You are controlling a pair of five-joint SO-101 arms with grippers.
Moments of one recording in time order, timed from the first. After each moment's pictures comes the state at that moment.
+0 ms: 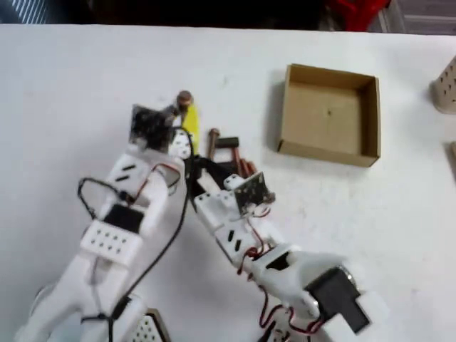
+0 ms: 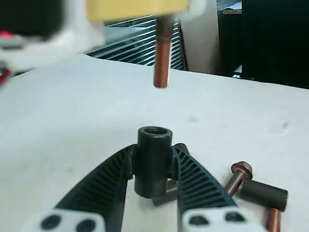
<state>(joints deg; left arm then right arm) 12.4 -46.8 65.8 -0.3 3.9 -38.2 -6.6 82.7 -62.0 -4.8</state>
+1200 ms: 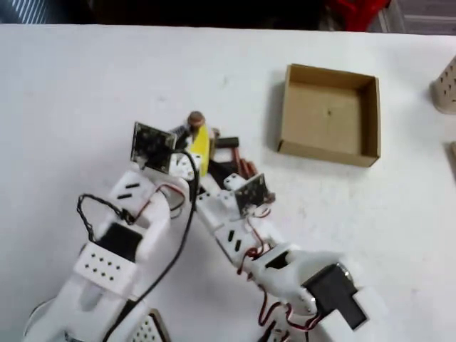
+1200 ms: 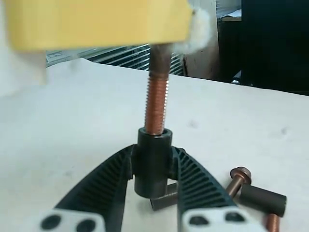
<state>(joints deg) 18.1 -56.4 69.0 11.9 7.8 -38.2 -5.6 82.5 -64.1 -4.4</state>
